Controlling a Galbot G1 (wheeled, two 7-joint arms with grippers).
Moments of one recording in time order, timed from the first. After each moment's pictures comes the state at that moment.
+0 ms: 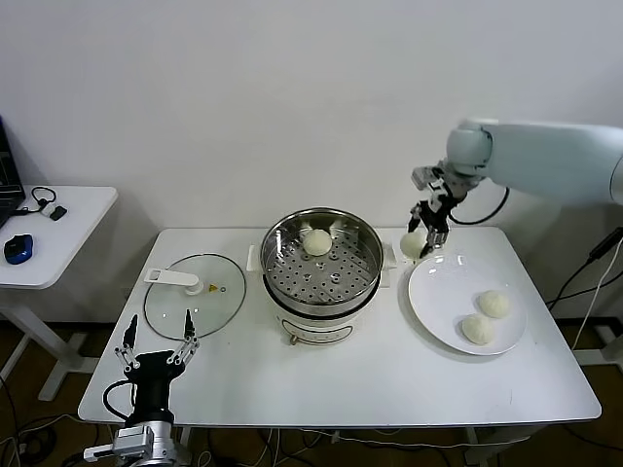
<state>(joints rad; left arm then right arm) 1.72 -1.56 -0.57 -2.15 0.09 -0.10 -0.17 0.95 1.11 -1.94 1.09 0.81 -0.04 -1.07</state>
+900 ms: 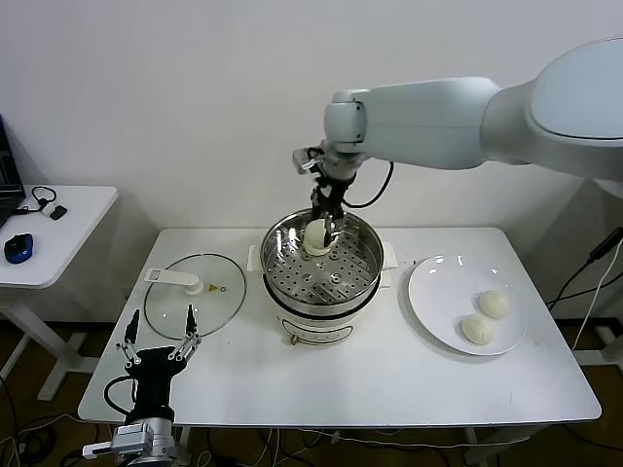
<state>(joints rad) 1.71 -1.54 -0.56 -2.16 0.07 -0.10 -0.17 0.92 1.49 -1.93 1.04 1.03 -0.16 -1.01</state>
